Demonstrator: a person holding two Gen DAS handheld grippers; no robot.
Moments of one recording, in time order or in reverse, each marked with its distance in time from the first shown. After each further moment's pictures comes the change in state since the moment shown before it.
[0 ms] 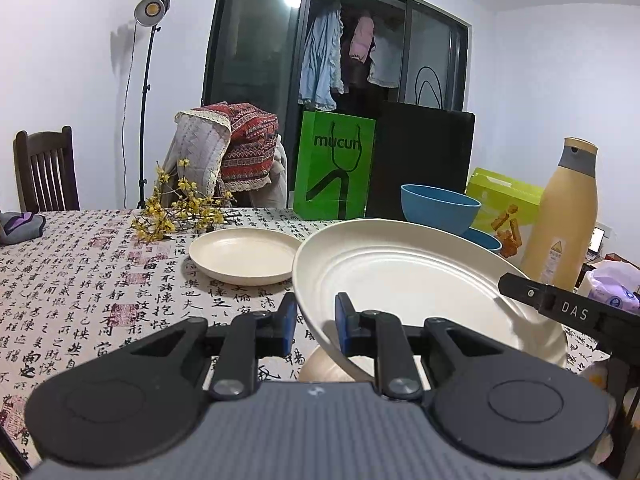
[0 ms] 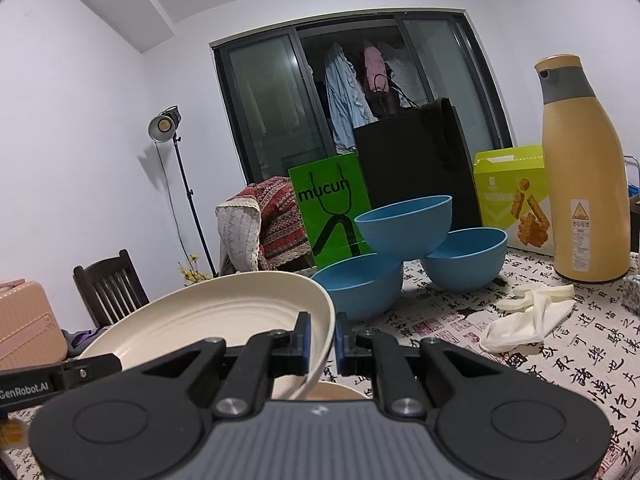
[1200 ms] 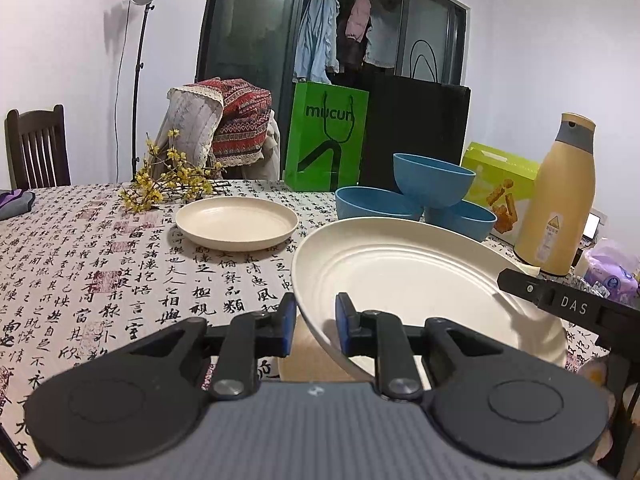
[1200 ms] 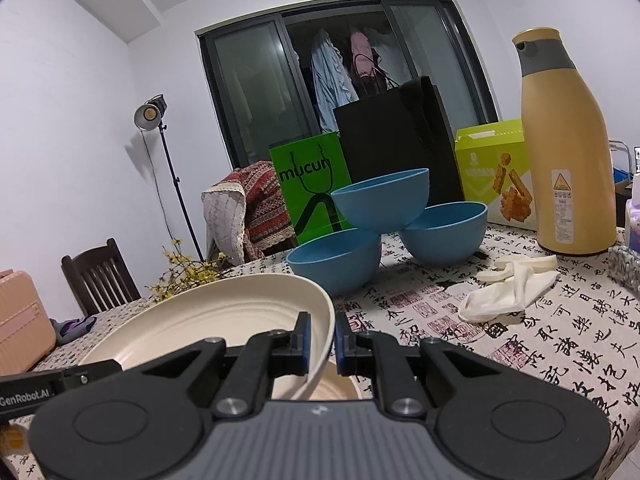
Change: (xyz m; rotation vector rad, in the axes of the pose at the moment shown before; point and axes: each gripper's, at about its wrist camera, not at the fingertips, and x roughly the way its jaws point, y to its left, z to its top) left arm 0.013 -0.009 -0.025 -0.006 0.063 -0.016; right arm 0.003 -0.021 -0.019 0.020 0.045 -0.032
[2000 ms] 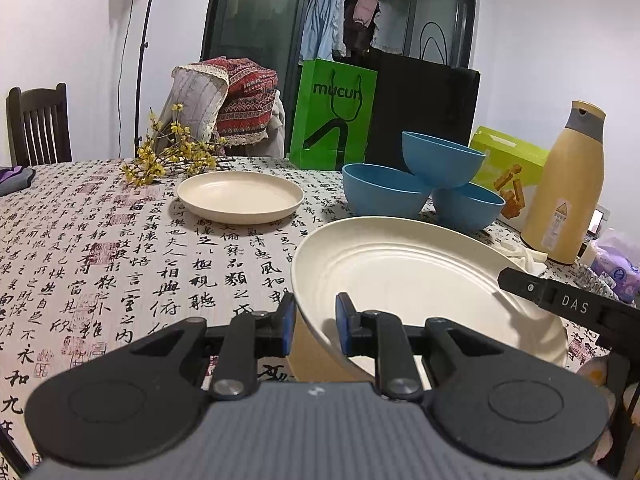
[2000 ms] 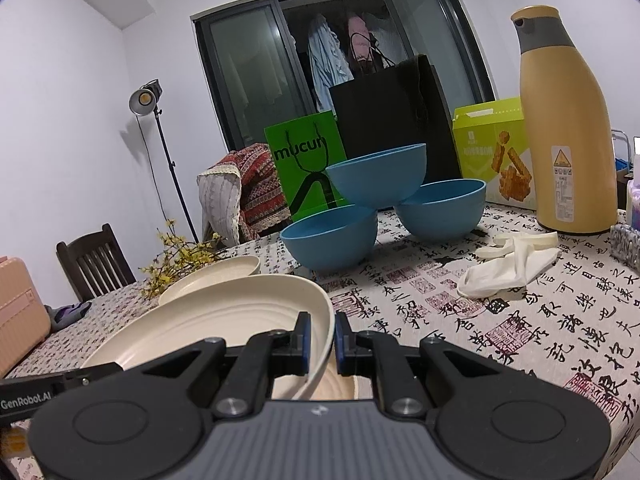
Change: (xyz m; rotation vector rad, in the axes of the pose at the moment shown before) left arm 0.011 0.005 -0.012 -0.027 0.051 0.006; right arm 0.012 -0.004 -0.012 0.000 0.051 -0.008
